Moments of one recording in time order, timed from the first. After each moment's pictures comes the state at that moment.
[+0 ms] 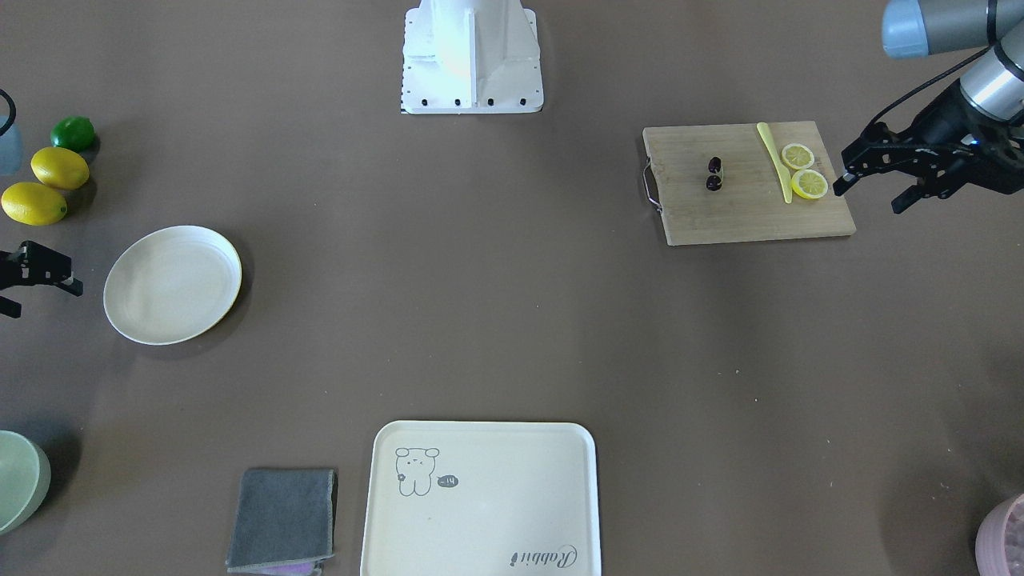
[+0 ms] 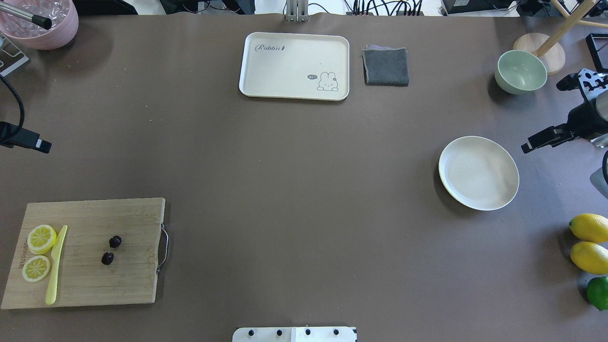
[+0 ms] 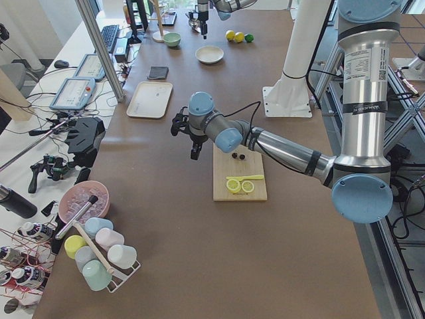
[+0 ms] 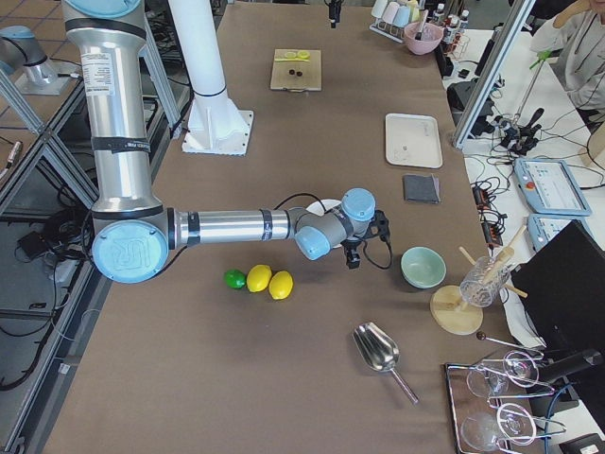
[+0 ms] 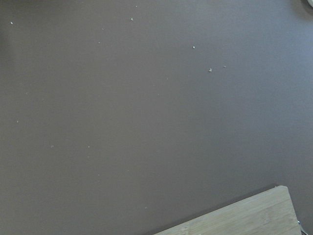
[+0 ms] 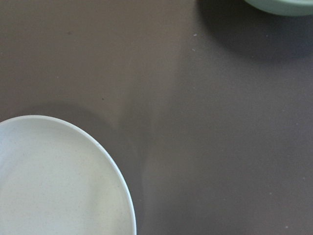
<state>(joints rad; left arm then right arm) -1.11 -1.52 -1.97 -1.95 -2.35 -0.63 1.13 -1.50 1.49 -1.02 2.40 0.44</state>
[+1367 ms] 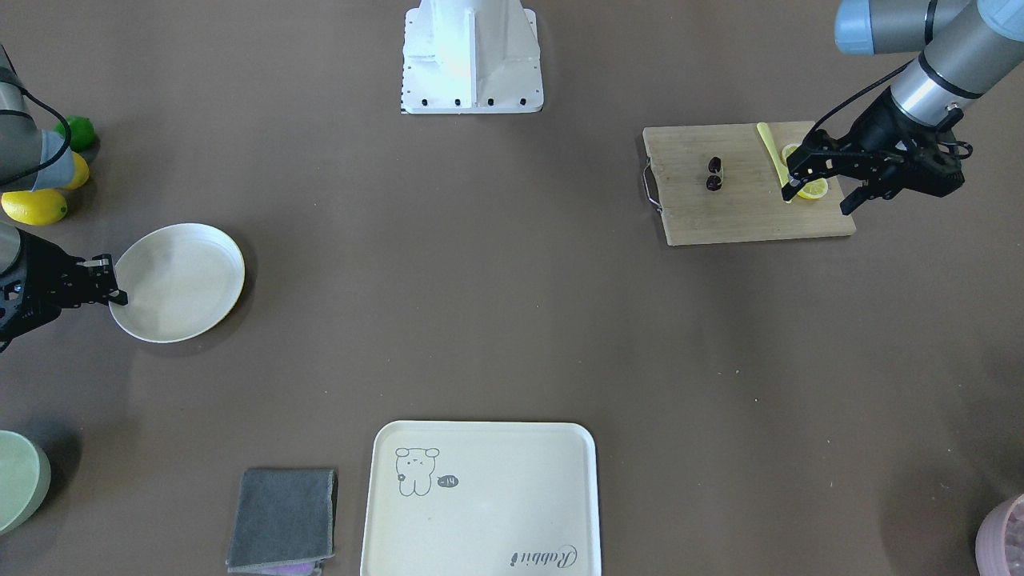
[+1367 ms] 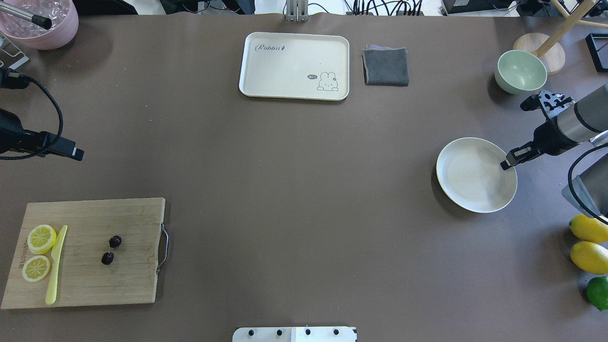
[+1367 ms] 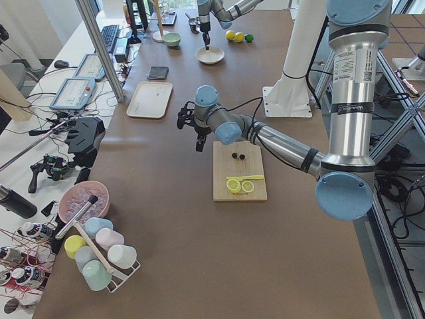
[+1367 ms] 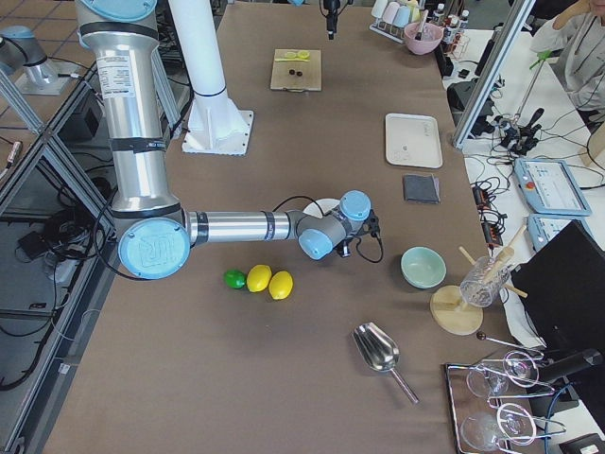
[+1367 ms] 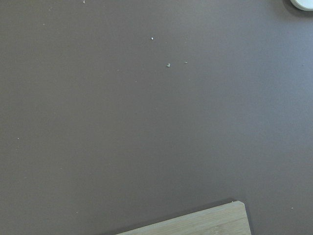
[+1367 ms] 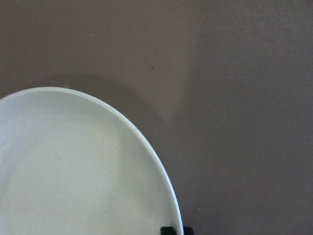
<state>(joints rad) -1.00 -1.55 -1.99 -1.97 -2.27 -0.78 1.03 -1.46 1.44 -0.93 2.43 0.50</state>
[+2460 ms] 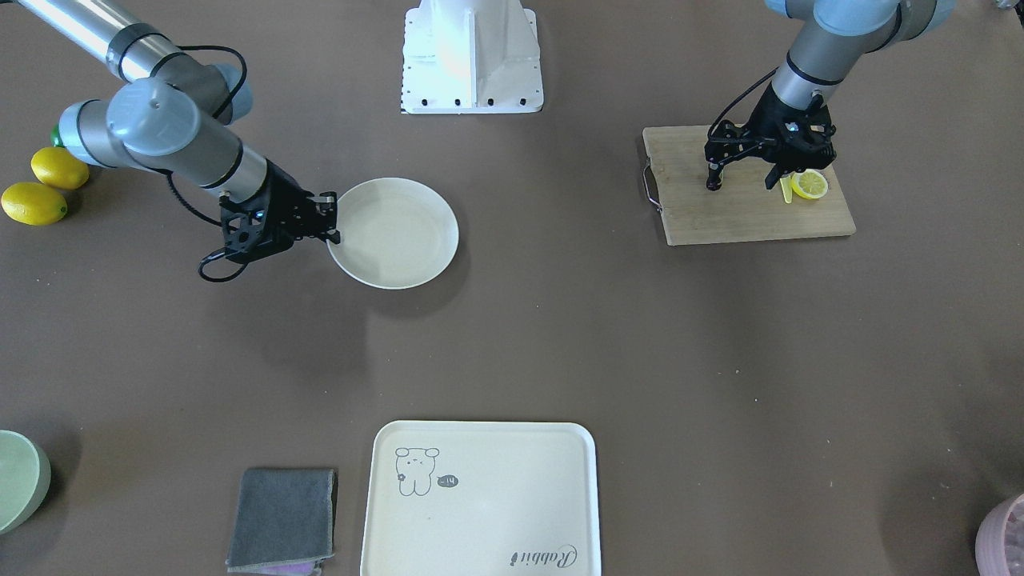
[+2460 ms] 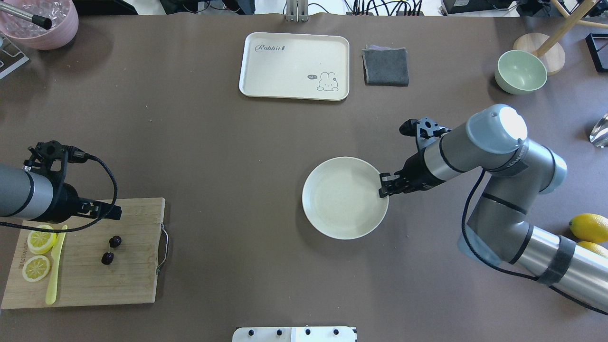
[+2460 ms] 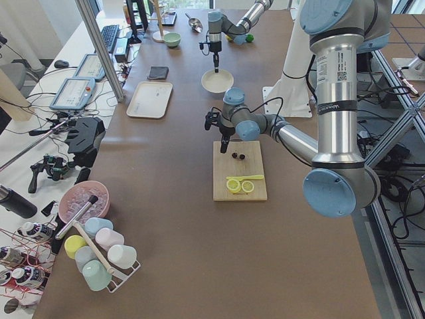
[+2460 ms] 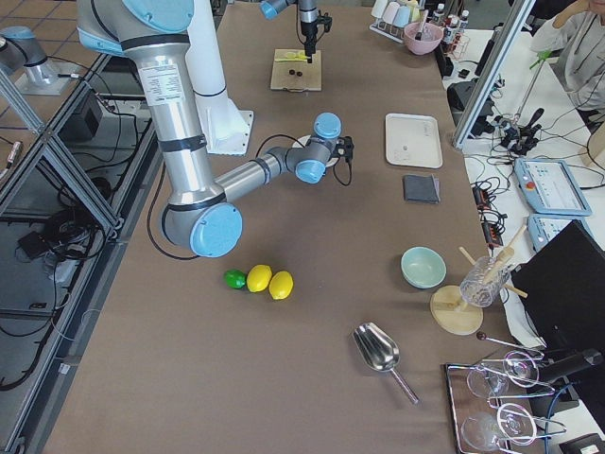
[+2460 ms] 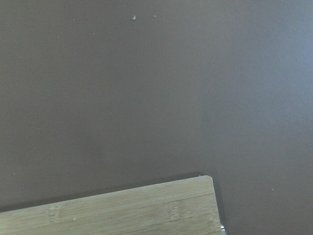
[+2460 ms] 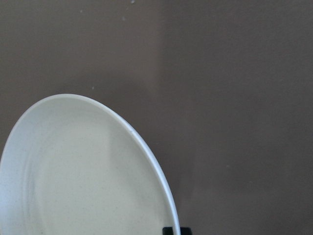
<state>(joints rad) -0.63 -1.45 -2.08 -1.97 -1.93 -0.99 0.62 -1.27 1.69 -0.93 2.16 1.21</state>
